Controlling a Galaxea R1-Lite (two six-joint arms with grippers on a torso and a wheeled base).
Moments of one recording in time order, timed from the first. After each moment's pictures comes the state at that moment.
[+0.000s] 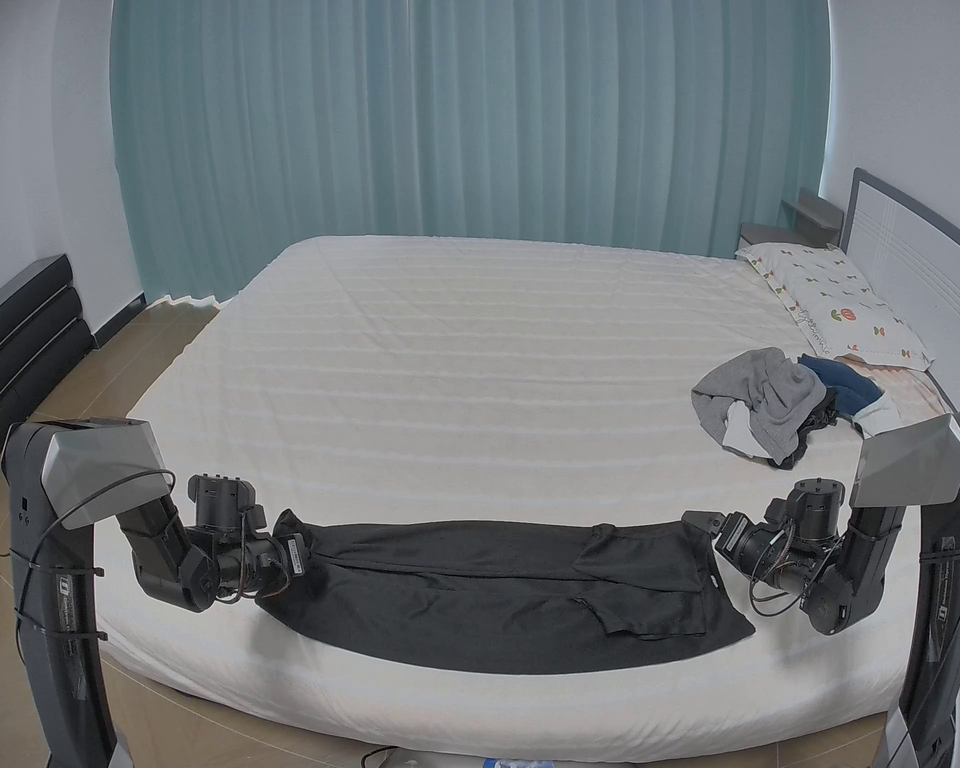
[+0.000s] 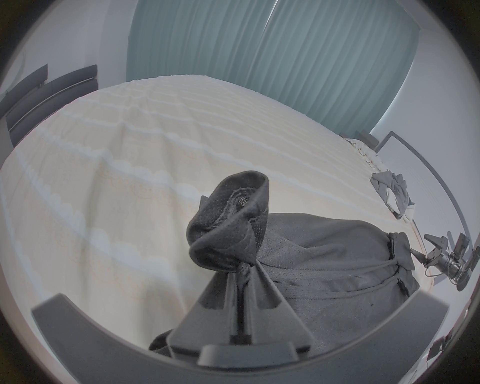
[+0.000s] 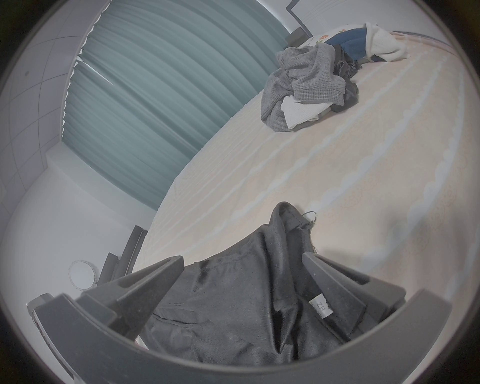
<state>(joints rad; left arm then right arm) -0.05 2.37 -0.75 -0.90 -0.17 -0.29 0.08 2.36 -0.49 -1.43 0.23 0.72</state>
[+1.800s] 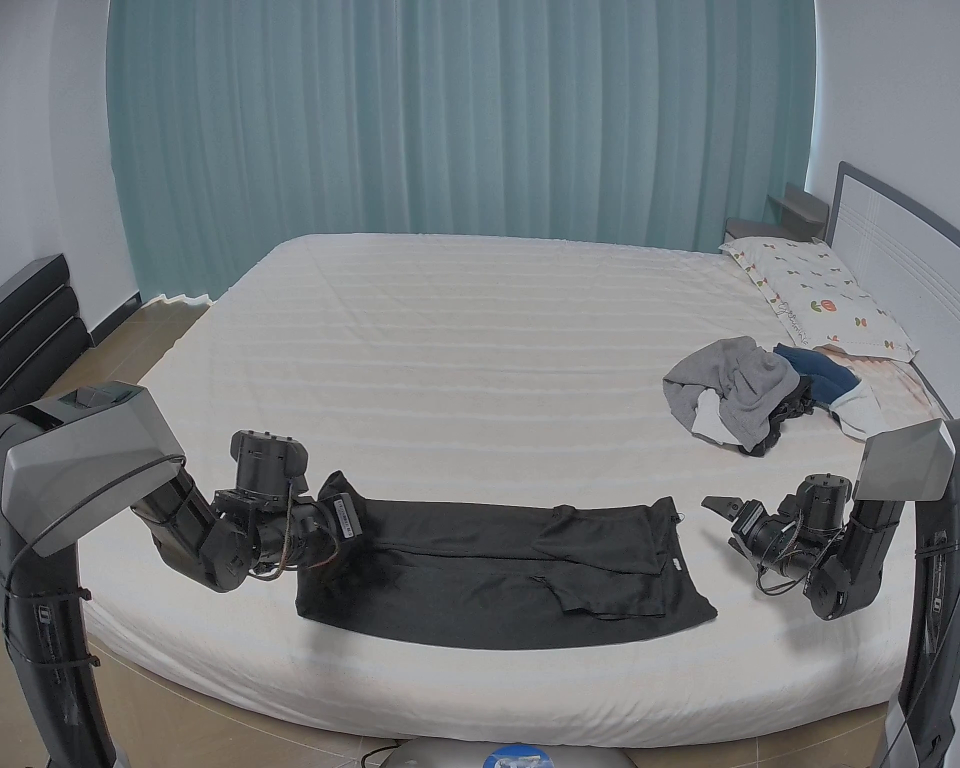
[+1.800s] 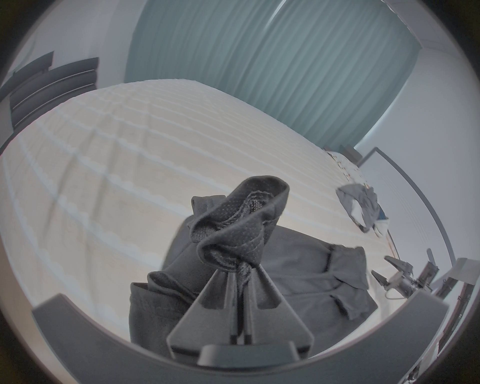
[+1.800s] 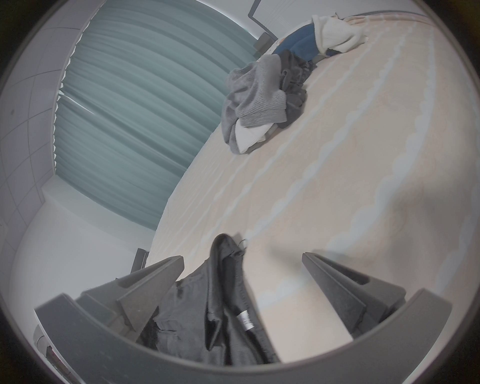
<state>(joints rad) -0.29 2.20 -0.86 -0.68 -0.08 -0.51 -0.02 2.44 -0.60 -1.41 0.29 0.83</state>
